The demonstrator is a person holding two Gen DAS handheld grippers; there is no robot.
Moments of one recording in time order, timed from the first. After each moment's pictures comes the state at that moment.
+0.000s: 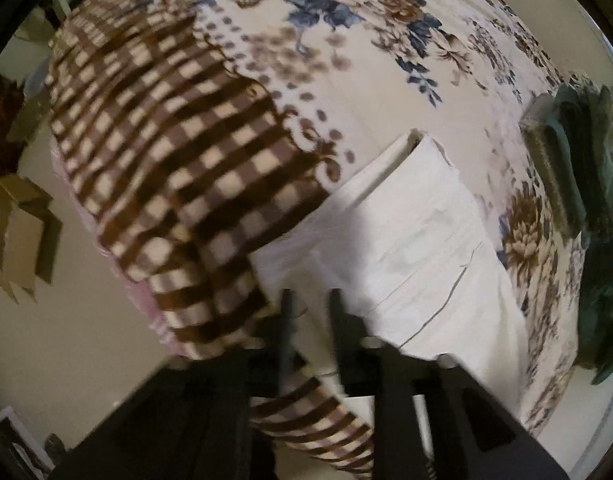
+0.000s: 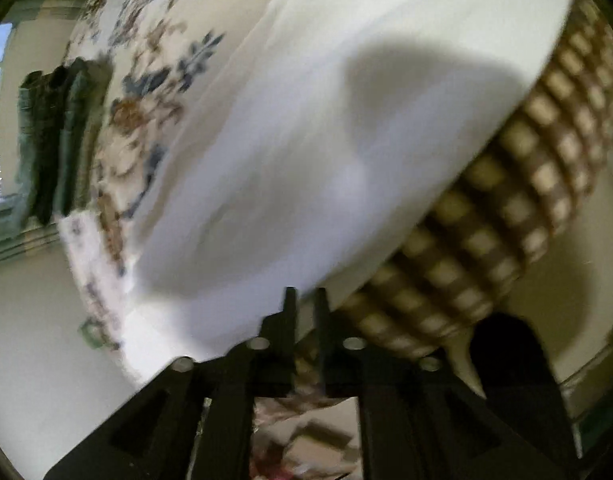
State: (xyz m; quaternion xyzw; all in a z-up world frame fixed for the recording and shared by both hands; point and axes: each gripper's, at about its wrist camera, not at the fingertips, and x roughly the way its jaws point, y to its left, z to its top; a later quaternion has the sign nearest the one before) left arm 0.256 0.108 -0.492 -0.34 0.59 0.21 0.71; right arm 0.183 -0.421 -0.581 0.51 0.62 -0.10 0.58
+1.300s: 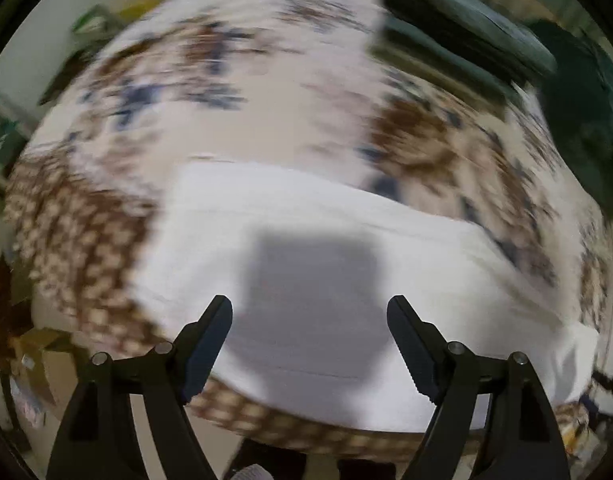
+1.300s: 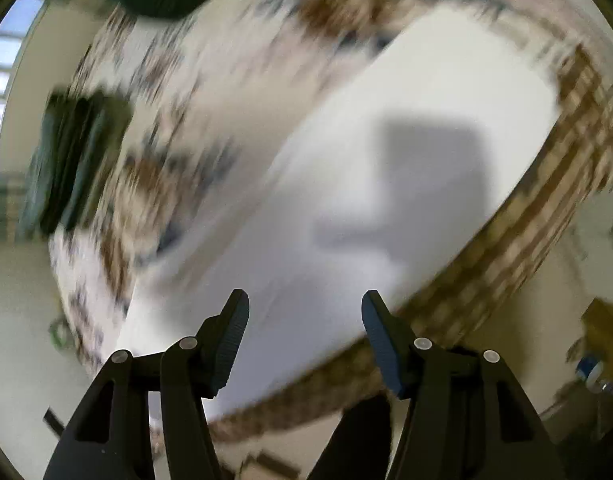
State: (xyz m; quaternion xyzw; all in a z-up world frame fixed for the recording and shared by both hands) left arm 0.306 -0.068 -0.446 -0.10 0.60 0.08 0.79; right arm 0.206 -0.545 -0.494 0.41 0.59 -0.16 0.67
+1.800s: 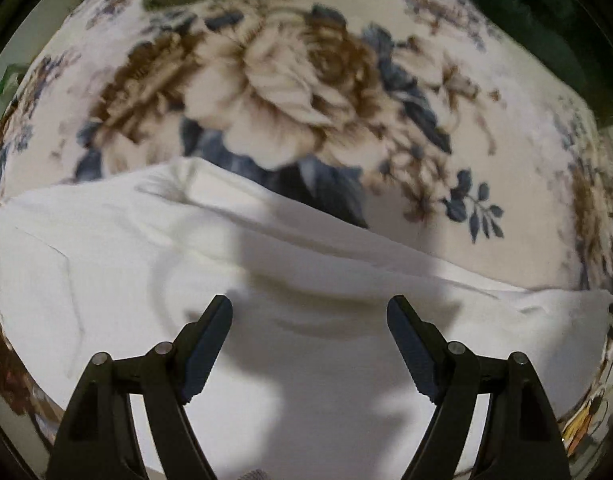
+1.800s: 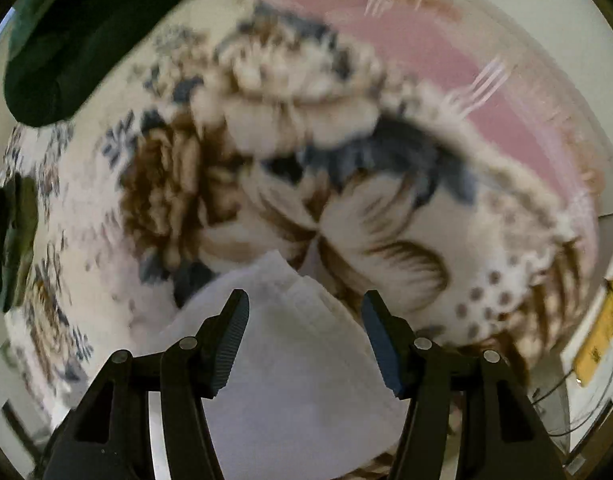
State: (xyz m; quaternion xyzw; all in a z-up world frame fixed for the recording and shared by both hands) left arm 0.371 -0.326 -0.545 -0.01 0.66 0.03 0.75; right arm 0.291 -0.790 -0.585 0.34 0.62 -0.18 0.68
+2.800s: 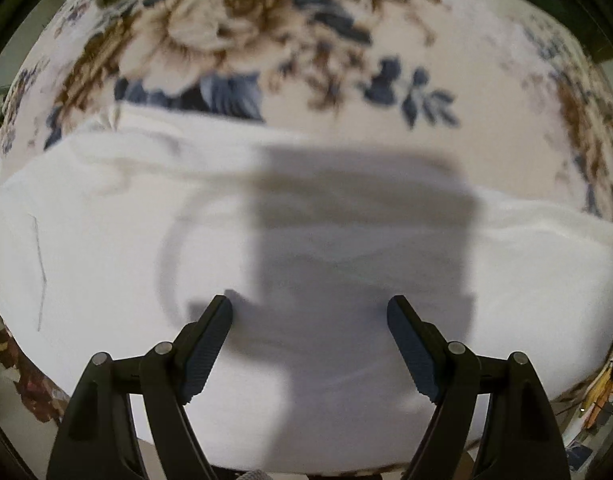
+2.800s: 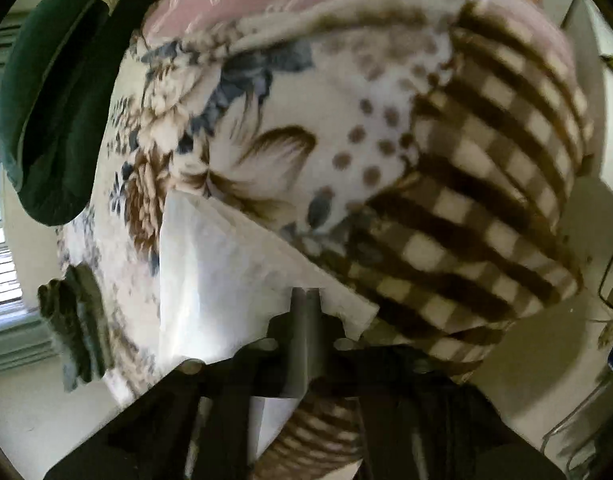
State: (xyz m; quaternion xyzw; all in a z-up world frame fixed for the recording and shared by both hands) left arm 0.317 -0.385 -0.571 0.04 0.70 0.01 0.71; right arm 0.141 -0.800 -0.599 0.55 0.50 -0.23 0.62
